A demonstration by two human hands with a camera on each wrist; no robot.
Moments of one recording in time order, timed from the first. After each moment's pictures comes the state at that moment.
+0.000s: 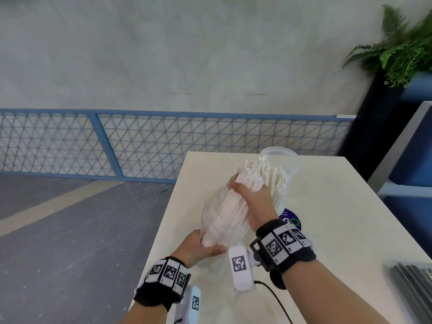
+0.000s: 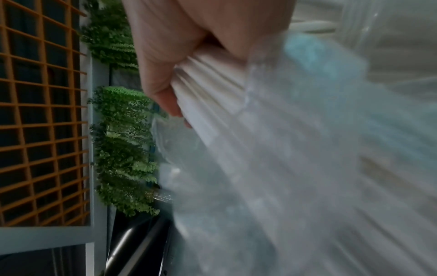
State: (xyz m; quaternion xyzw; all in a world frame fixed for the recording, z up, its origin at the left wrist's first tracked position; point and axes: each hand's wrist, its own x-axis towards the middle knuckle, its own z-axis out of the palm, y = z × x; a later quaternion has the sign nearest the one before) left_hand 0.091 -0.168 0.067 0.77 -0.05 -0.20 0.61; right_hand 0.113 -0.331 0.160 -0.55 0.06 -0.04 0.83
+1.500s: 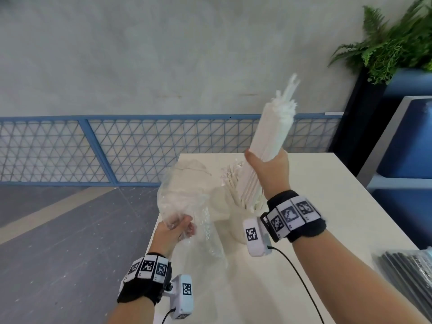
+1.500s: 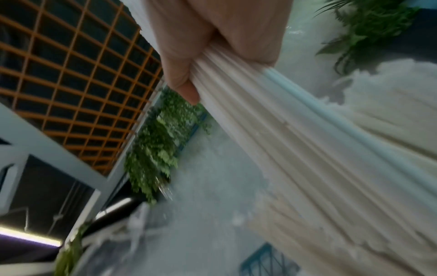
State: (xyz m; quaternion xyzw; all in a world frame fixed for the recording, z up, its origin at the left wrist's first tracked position) left_hand 0.102 -0.149 0.078 0.64 0.07 -0.03 0.77; right_hand 0.126 -0.370 0.215 -0.69 0.07 -0.25 0.67
